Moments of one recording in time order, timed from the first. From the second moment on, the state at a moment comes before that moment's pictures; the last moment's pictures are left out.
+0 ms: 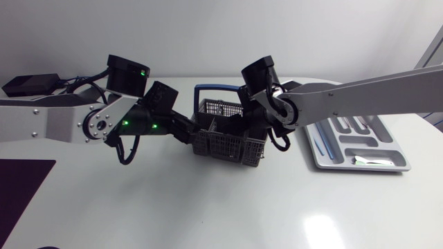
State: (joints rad) left arm -0.43 1.58 0.93 -0.02 0.24 0.14; right arm 0.56 1.83 1.16 -0.12 0.21 0.03
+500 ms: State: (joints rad) left arm -0.43 1.57 0.91 -0.01 0.24 0.14; right arm 0.55 1.83 1.16 -0.12 0.13 0.03
